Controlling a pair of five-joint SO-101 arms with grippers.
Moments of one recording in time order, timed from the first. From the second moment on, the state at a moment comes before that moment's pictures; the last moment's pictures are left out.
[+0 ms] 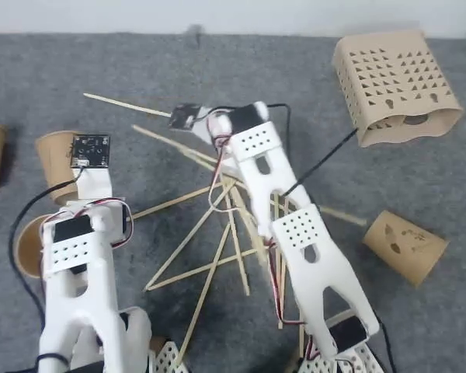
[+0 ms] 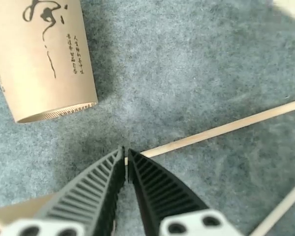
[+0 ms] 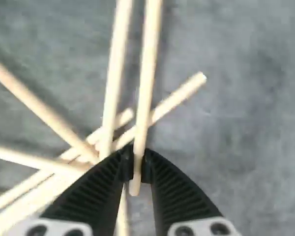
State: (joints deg) left arm -24.1 -35.9 64.6 49.3 -10.2; right arm -32.3 78.2 -87.7 100.7 45.0
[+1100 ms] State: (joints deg) left arm -24.1 -35.9 64.6 49.3 -10.2; right arm -23.8 70.0 -69.5 81.3 43.8
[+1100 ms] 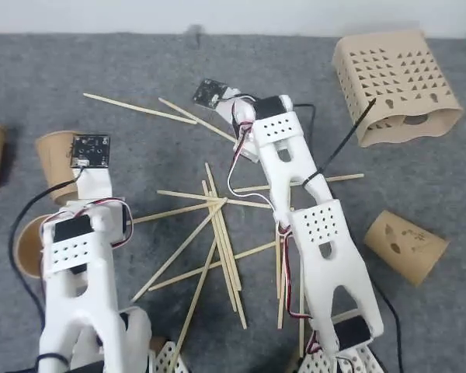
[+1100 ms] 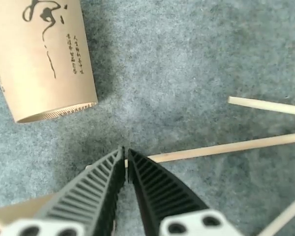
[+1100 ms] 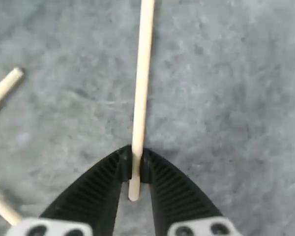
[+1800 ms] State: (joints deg) left arm -24.1 -35.9 64.6 49.3 -10.2; right arm -30.8 68.7 -70.2 99.5 52.2
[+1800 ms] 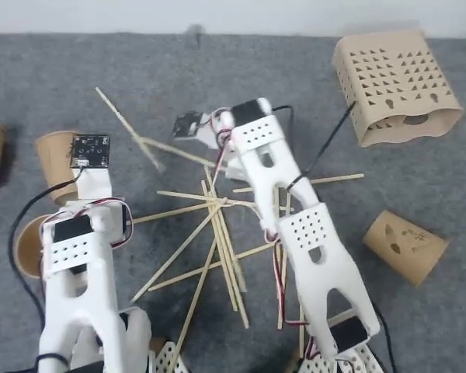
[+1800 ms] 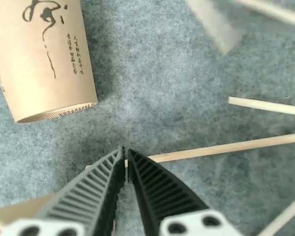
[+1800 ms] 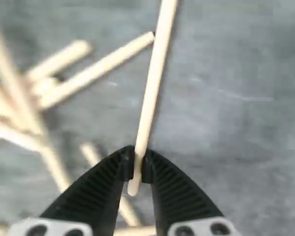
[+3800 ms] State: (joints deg) left arm -24.1 -35.9 64.6 49.3 -10.2; right arm -6.2 -30.0 16.5 83.8 17.6
